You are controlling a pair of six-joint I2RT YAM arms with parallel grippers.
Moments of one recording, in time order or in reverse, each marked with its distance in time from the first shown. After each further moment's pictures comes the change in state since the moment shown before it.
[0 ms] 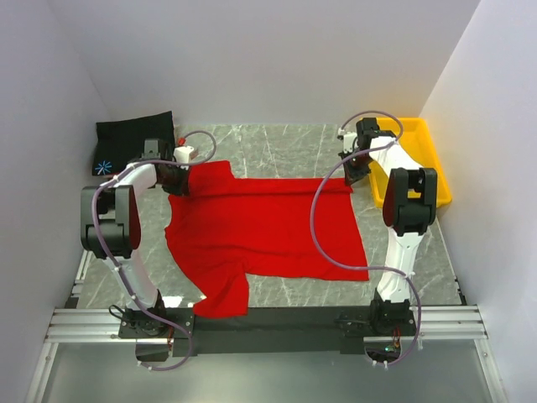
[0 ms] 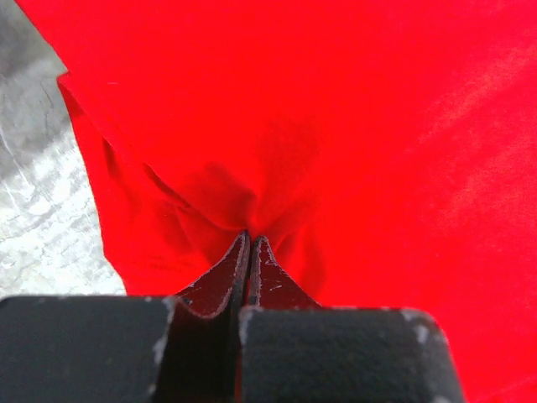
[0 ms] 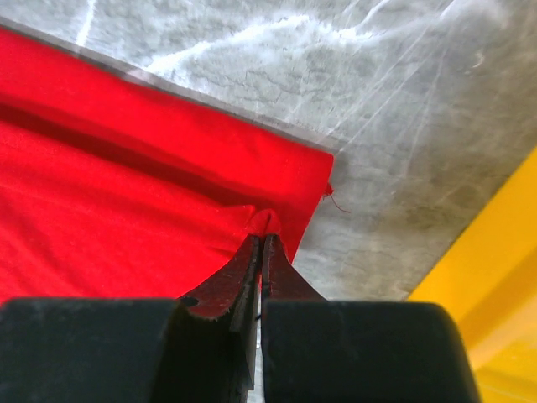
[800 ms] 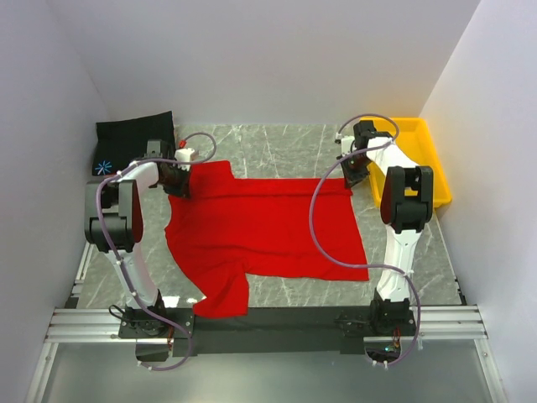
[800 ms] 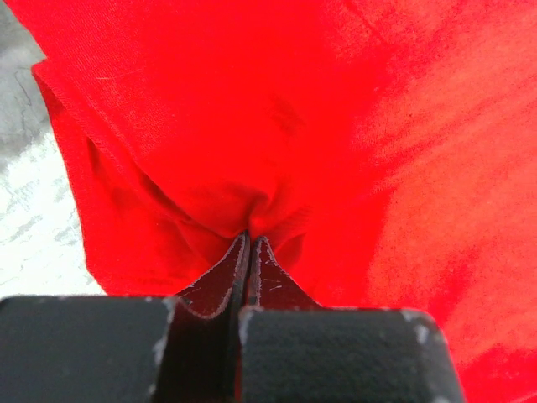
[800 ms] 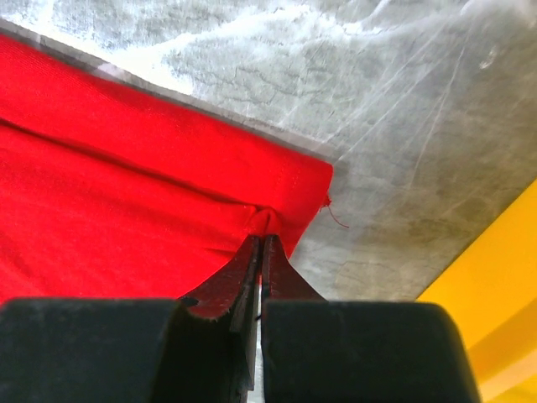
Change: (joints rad) left arm 0.001 0.073 0.029 -0.009 -0.013 -0.026; right arm 0.006 0.051 0.010 -0.020 0.026 -0.028
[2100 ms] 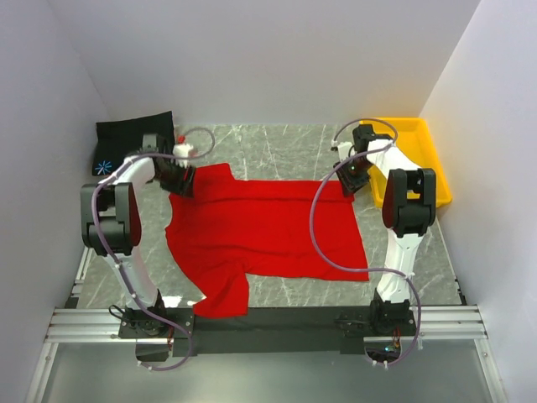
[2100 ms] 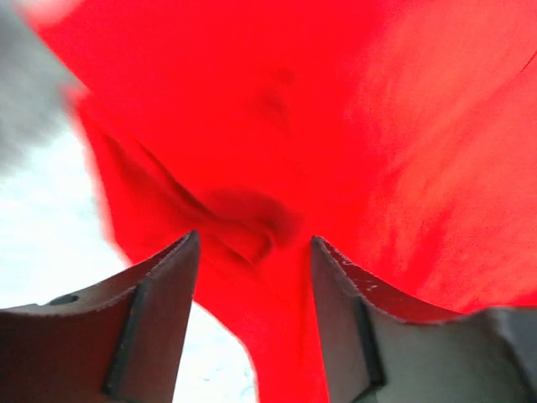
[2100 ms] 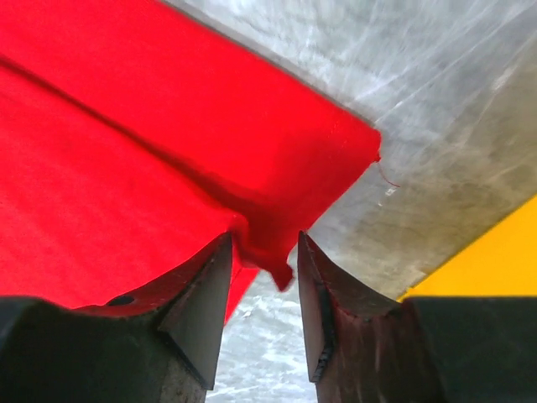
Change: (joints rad) left arm 0.006 -0.041 0.034 -0.125 0.027 0.055; right arm 0.012 -0.065 -0.082 -0.048 -0.011 -0.125
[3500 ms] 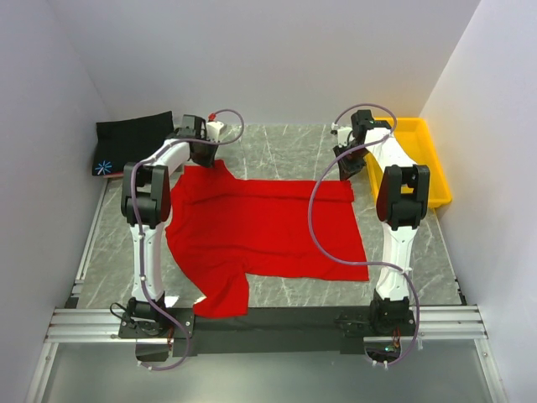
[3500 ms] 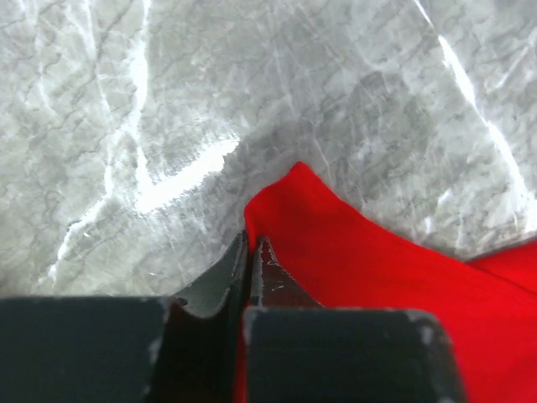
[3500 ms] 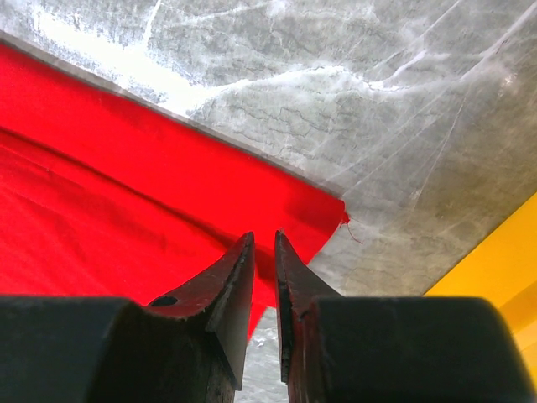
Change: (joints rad) left arm -0.177 0.424 0.513 0.157 -0.148 -0.126; right arm 0.011 0.127 0.286 -0.091 -0.048 0.109
